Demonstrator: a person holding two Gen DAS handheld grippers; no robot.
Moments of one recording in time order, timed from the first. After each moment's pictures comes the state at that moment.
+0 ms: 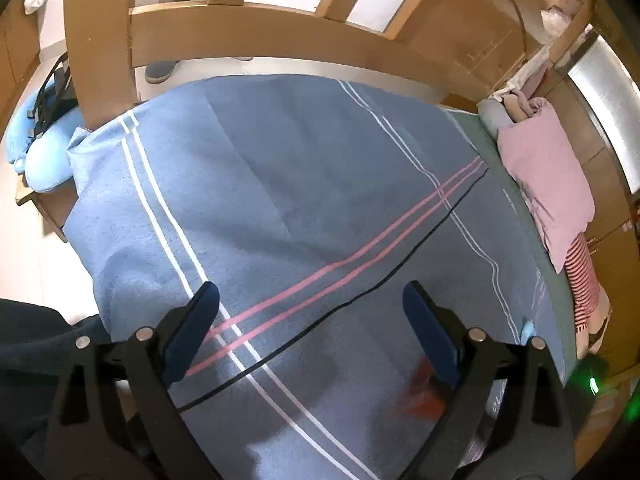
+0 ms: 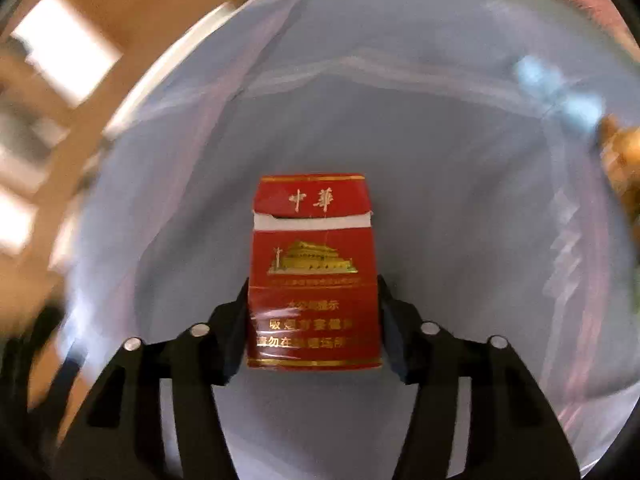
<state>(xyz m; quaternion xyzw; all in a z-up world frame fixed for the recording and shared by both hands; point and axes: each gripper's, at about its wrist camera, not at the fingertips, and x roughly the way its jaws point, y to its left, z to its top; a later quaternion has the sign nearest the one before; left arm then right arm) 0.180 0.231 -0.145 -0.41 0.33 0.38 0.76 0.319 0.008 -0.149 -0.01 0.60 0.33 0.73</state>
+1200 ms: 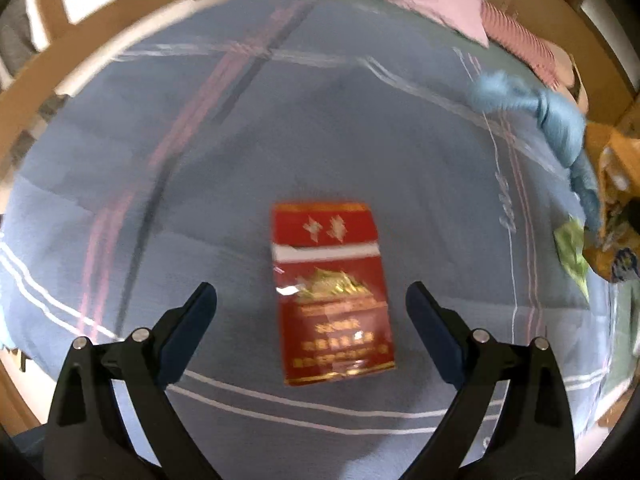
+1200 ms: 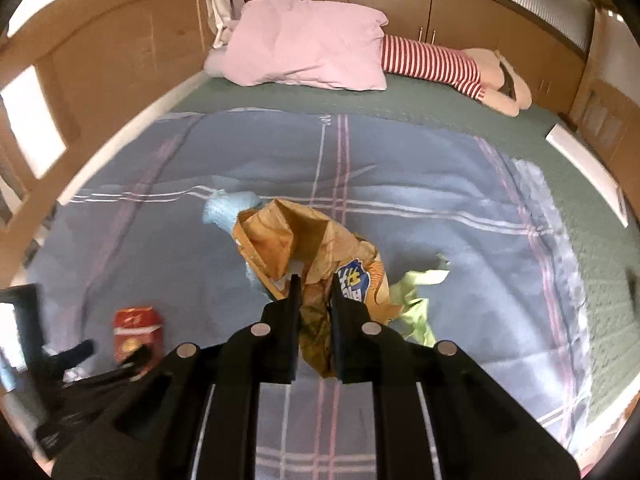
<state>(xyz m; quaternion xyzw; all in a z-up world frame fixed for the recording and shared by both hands) 0.291 0.113 -0.180 -0.17 0.53 0.15 0.82 0.308 -0.134 -0.034 -0.04 0.44 0.12 0.89</state>
